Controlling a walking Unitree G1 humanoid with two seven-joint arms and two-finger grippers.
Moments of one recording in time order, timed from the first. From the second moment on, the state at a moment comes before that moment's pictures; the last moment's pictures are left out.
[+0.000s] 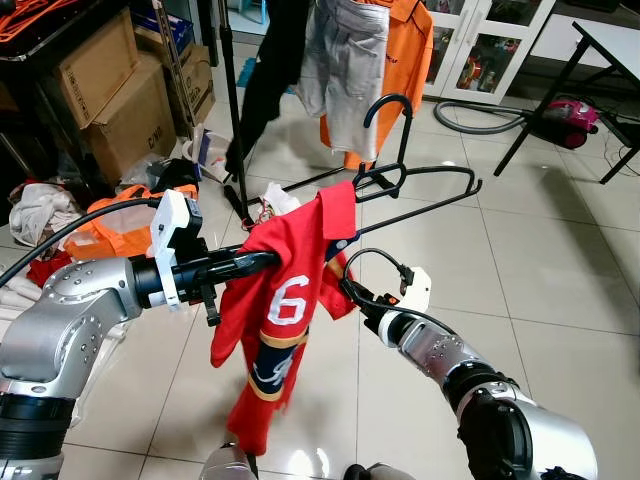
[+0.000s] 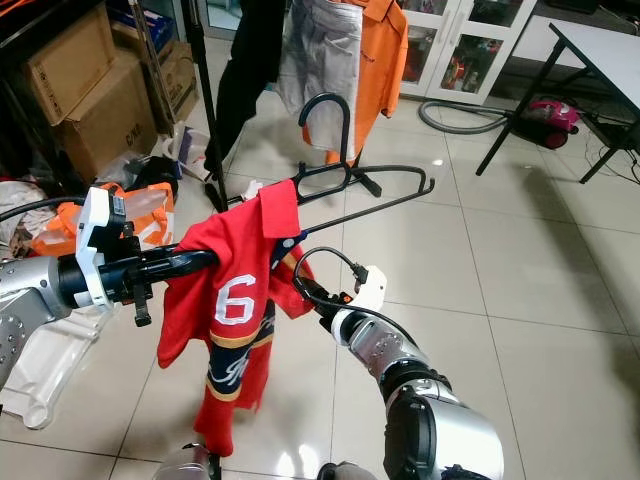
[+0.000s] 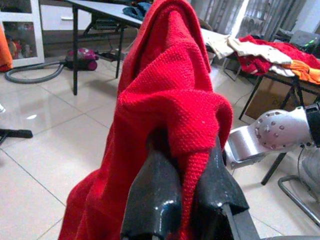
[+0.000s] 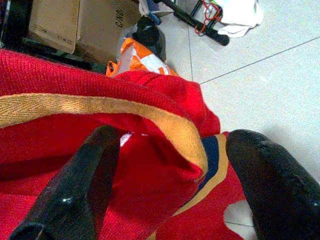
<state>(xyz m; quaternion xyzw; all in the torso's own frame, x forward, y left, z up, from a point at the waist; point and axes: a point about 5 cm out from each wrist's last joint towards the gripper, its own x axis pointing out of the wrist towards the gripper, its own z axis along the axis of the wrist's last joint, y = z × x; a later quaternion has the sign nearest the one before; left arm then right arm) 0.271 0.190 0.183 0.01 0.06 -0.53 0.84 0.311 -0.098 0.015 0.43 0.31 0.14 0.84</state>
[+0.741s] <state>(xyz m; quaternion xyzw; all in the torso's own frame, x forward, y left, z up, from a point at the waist) 0.271 0.188 0.183 0.01 0.06 -0.54 0.84 0.317 -0.081 0.025 0.44 0.30 0.16 0.83</state>
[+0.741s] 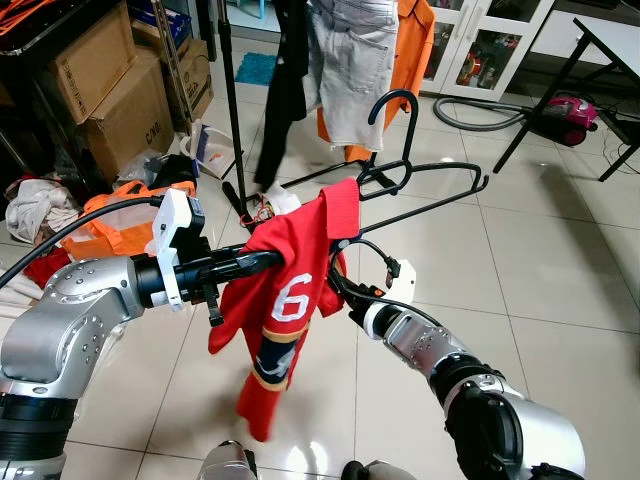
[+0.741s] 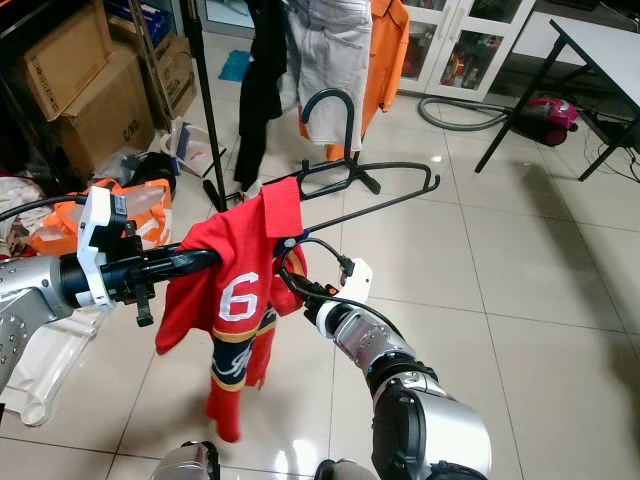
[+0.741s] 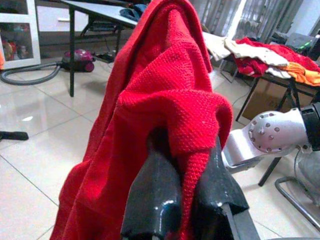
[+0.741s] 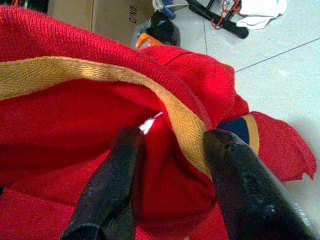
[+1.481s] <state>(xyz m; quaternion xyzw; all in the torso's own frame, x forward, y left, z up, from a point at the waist) 0.271 0.186 0.183 0.00 0.06 -0.54 0.84 0.332 -0.137 0.034 0.31 0.22 0.07 0.92</state>
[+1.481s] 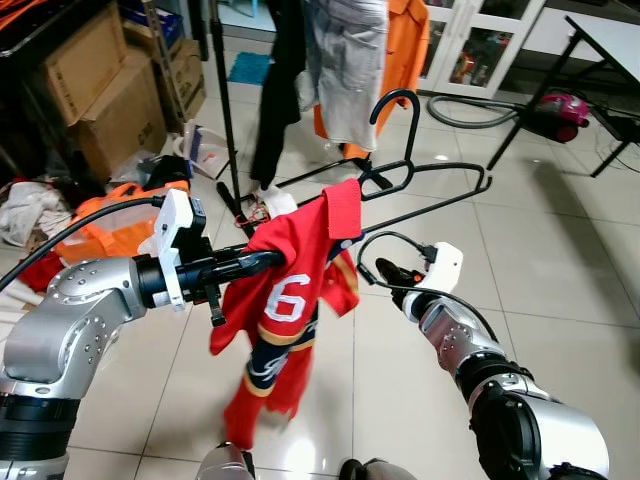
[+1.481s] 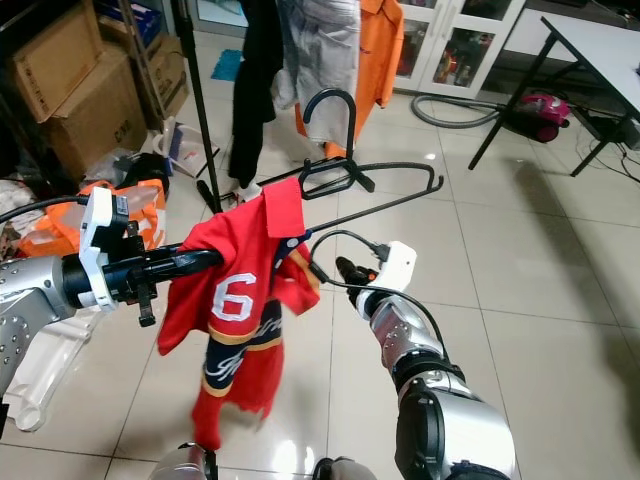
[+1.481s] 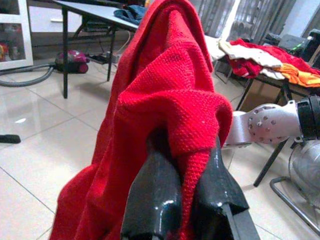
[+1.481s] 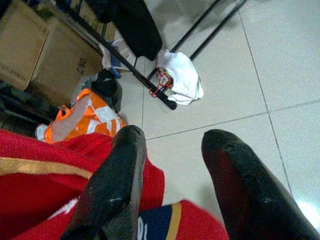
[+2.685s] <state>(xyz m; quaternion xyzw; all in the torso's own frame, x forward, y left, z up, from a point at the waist) 0.265 0.184 0.187 -0.01 0.06 -0.55 0.83 0.333 -0.121 0.037 0.29 0.24 0.15 0.92</state>
